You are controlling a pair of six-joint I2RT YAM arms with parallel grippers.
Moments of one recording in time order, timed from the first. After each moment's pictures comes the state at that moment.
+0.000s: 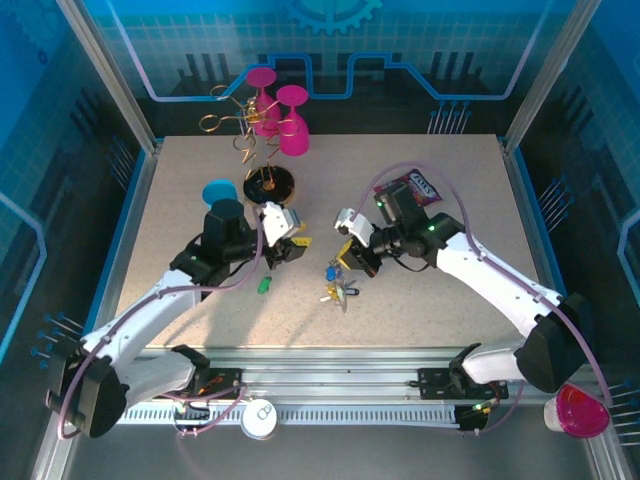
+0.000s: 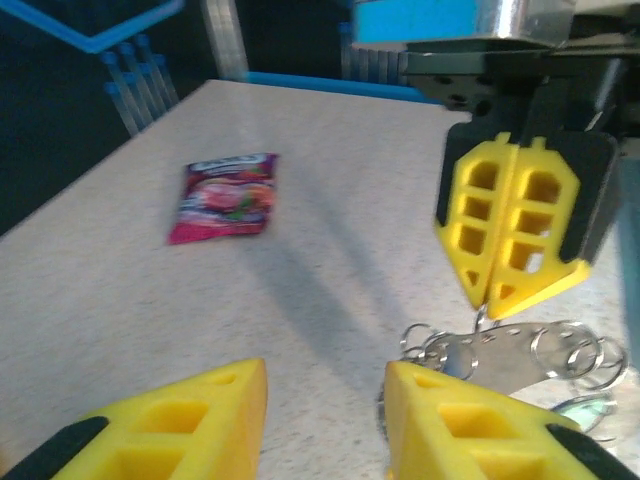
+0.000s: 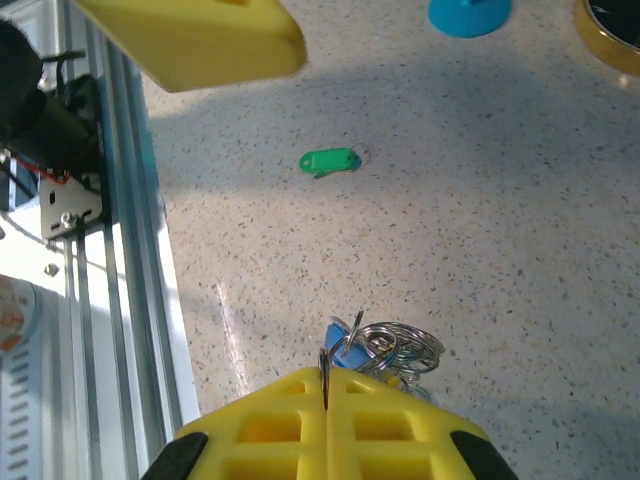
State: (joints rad) left arm -0.43 1.12 0.76 -0.03 0.64 0.32; right arm 0.60 1.34 1.11 -0.68 -0.57 -0.35
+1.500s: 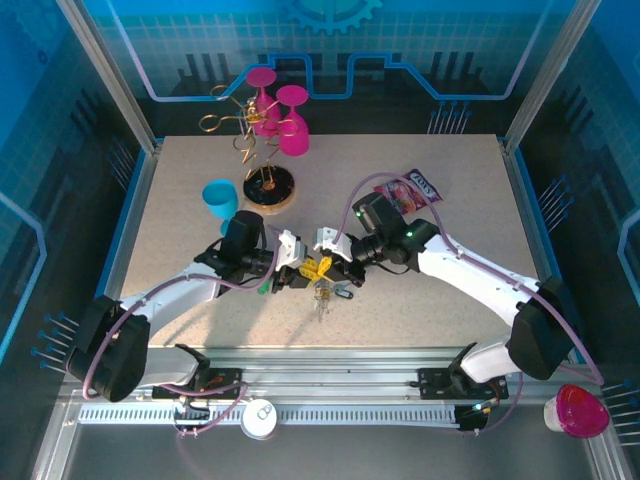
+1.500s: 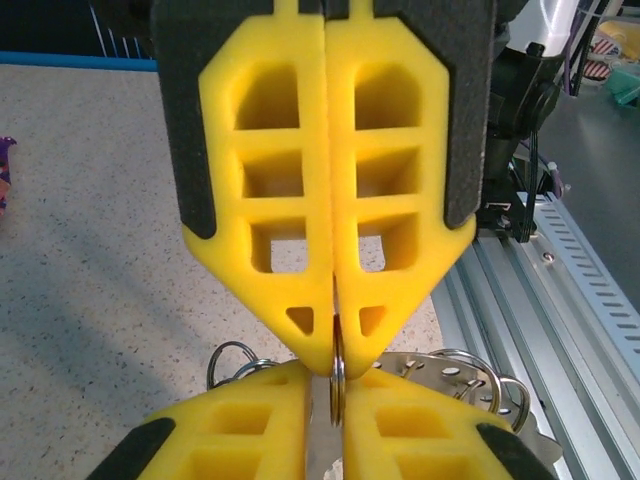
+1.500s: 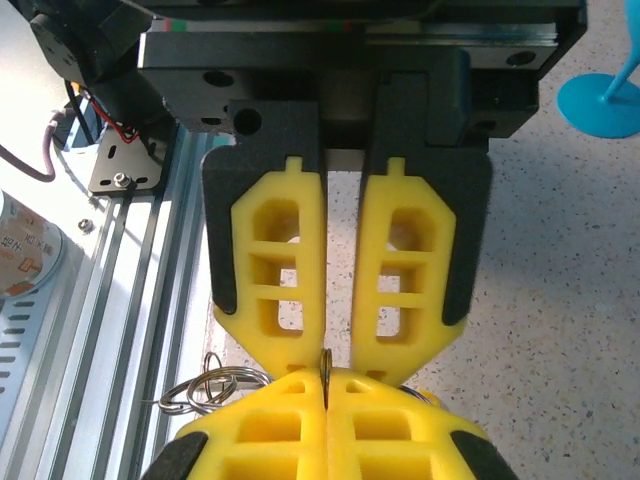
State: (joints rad) left arm -0.43 1.30 0.66 0.03 1.04 0.49; right arm 0.70 1.43 1.11 -0.57 -0.66 -0.55
